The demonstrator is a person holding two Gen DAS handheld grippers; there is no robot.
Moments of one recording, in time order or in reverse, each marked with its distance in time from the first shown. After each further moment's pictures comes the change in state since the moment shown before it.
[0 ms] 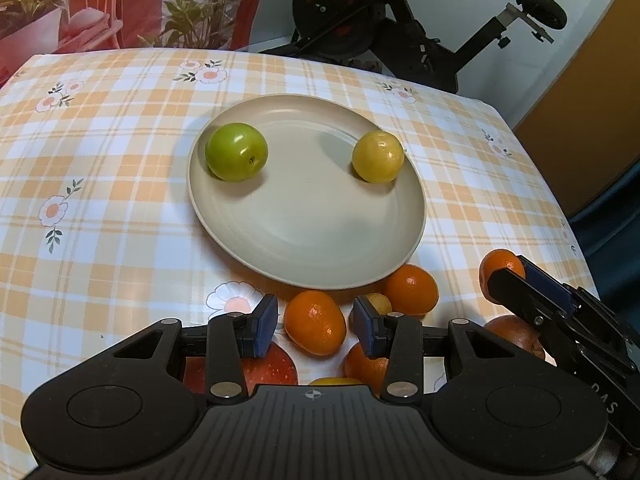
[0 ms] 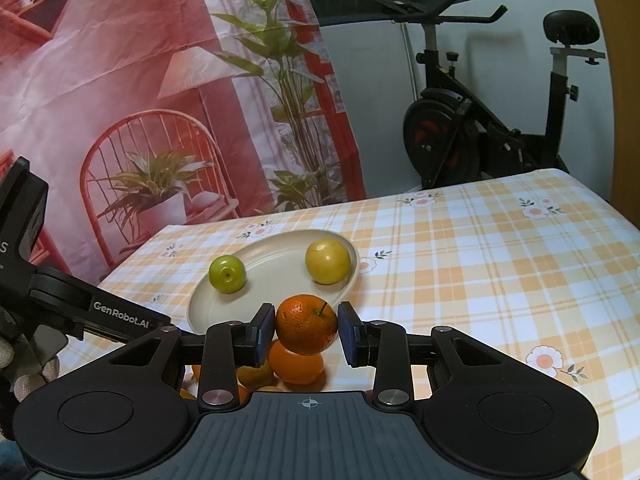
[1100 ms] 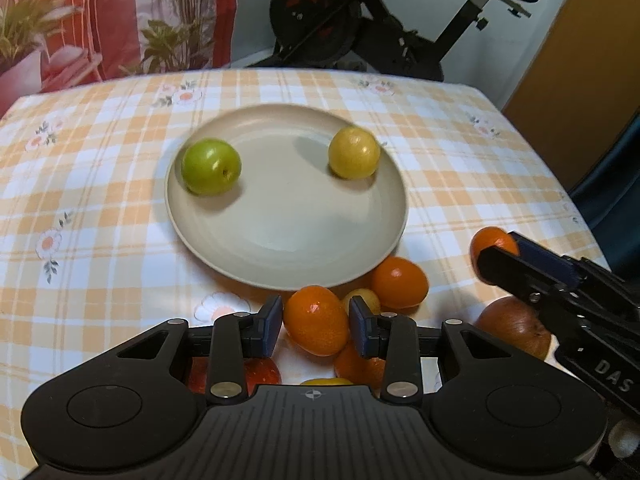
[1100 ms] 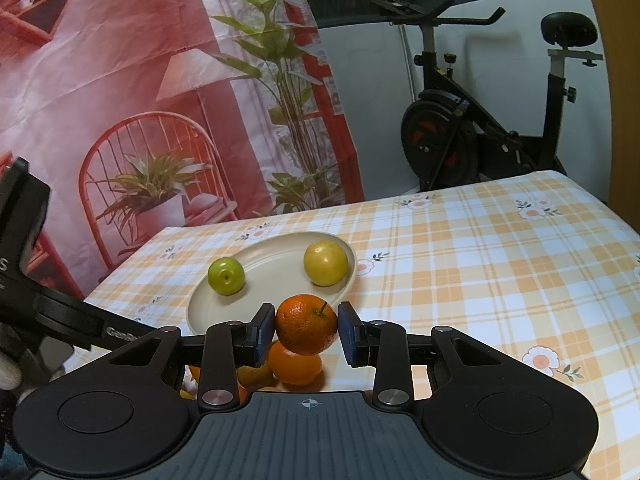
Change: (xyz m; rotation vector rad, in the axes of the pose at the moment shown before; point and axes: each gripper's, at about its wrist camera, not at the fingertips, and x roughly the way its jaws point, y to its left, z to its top) left arm -0.006 -0.020 -0.005 0.123 -0.041 0.030; right arm -0.001 0.001 0.000 0.007 -0.006 -0.003
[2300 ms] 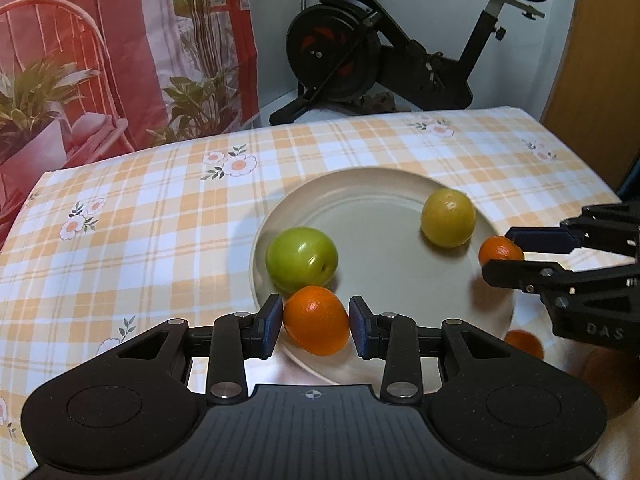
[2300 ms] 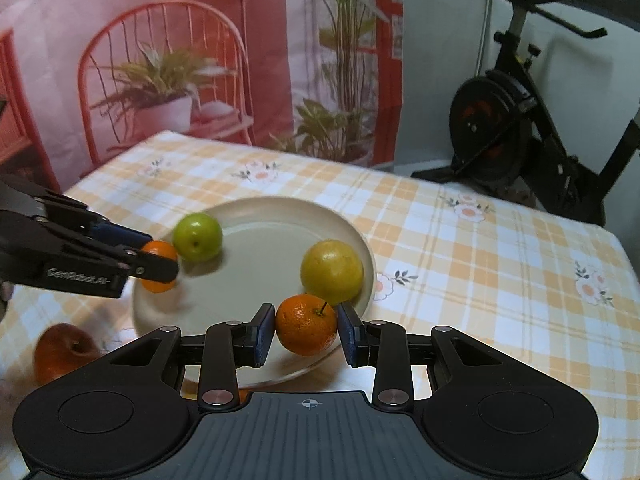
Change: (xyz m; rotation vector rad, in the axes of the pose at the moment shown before) left arm 0.024 0.041 0.042 0.125 -0.099 0.142; right arm 0.113 0.014 0.051 -0.297 0.277 -0.004
